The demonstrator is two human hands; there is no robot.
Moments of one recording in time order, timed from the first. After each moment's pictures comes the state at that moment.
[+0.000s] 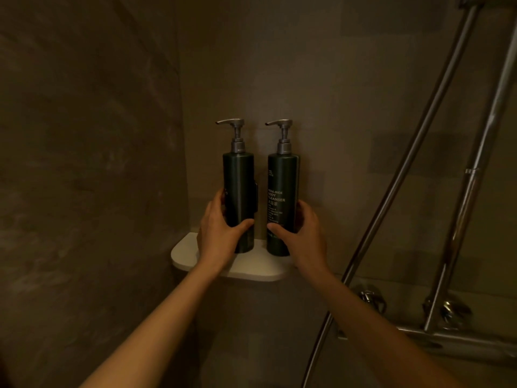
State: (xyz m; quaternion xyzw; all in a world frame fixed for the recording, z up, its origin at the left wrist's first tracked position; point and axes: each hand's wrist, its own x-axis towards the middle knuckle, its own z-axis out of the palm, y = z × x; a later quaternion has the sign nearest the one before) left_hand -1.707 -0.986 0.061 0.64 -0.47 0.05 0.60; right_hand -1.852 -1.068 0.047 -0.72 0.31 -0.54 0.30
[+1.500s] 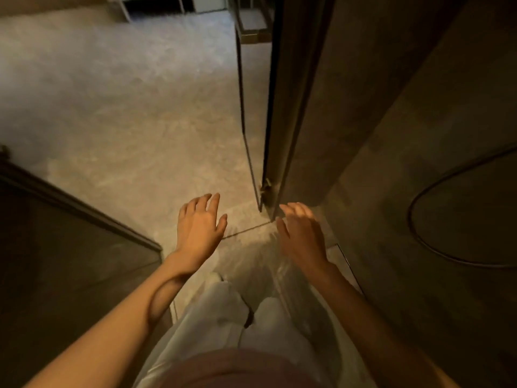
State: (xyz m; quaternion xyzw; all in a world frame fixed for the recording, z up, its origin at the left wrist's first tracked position) left_hand -2.004 -0.512 -0.255 0.99 -0.04 -0.04 0.09; right_hand -2.027 -0.724 -0.258 -0.97 -0.01 0.03 0.22
